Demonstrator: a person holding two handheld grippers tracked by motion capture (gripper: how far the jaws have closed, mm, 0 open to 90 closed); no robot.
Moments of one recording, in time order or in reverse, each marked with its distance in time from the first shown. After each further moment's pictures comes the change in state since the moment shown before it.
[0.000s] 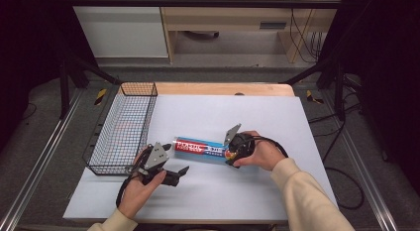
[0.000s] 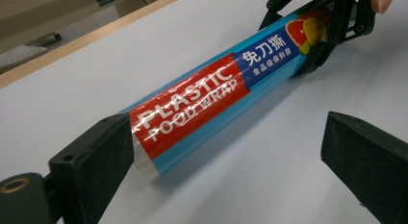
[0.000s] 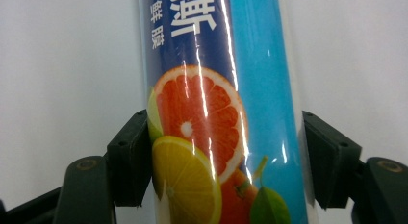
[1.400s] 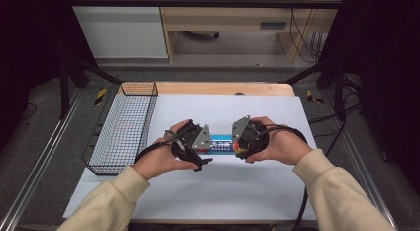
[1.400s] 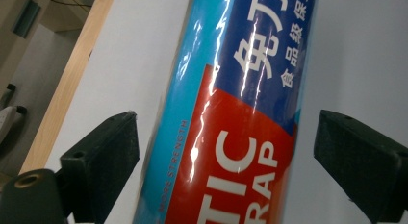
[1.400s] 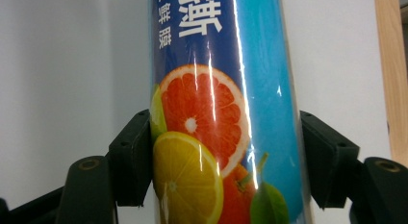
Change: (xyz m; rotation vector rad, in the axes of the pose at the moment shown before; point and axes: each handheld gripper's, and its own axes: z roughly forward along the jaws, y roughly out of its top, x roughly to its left) left arm -0.017 0.113 0.054 0.287 -0.196 0.509; right arm 0.020 0.032 -0.112 0.032 -0.091 -0.210
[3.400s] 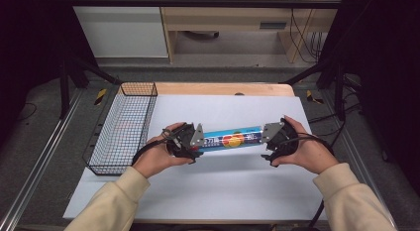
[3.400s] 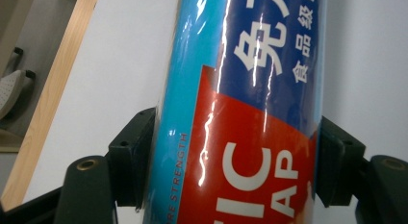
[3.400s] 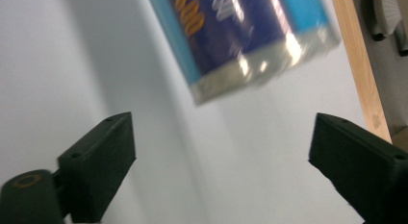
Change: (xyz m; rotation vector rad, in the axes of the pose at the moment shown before) left arm 0.011 -0.027 0.012 0.114 0.045 -0.044; right arm 0.000 -0.090 0.004 0.022 -0.196 0.152
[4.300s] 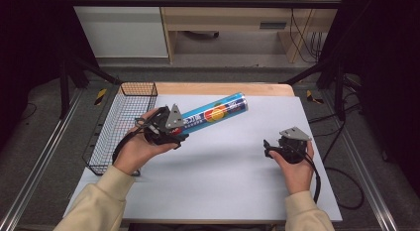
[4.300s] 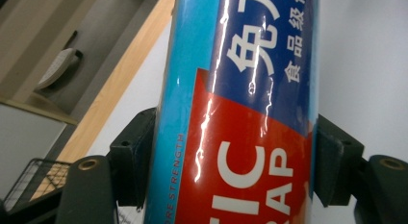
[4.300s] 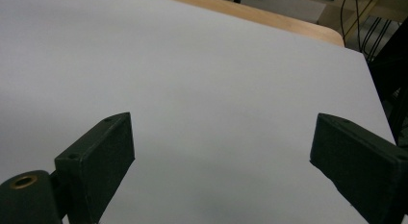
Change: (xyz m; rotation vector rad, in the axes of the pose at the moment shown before) left arm 0.031 -0.012 -0.067 -0.056 0.141 -0.183; right arm 0.023 -0.055 0.045 -0.277 -0.396 0.884
